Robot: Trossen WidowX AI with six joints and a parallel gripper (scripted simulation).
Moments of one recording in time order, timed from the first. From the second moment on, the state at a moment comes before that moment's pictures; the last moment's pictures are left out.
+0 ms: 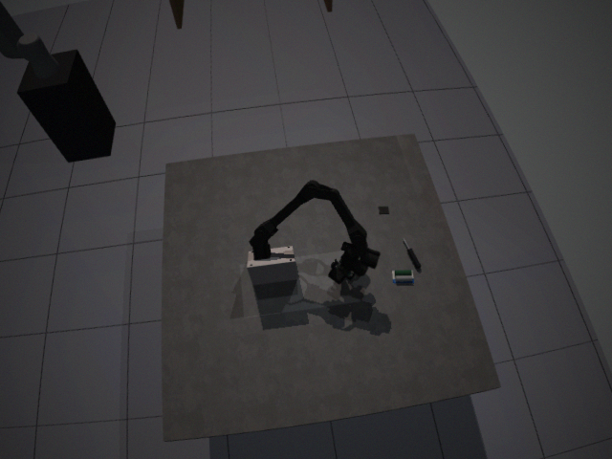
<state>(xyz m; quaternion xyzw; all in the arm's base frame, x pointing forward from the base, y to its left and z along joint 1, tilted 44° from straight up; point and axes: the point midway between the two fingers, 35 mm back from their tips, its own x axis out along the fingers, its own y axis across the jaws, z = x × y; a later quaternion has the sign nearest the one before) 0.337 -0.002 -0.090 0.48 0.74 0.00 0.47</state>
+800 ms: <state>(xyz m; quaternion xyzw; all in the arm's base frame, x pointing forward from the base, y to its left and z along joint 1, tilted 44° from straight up) 0.328 0.005 -0.085 0.48 0.74 0.00 0.47</state>
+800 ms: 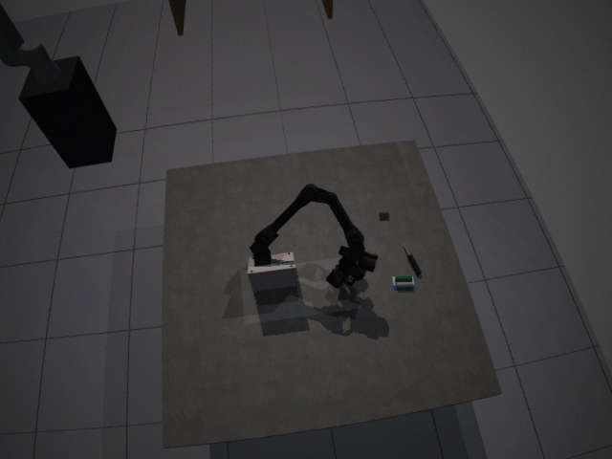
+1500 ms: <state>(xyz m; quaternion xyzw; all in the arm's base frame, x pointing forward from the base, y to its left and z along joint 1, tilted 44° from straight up) 0.325 0.004 -0.081 0.48 0.74 0.00 0.47</state>
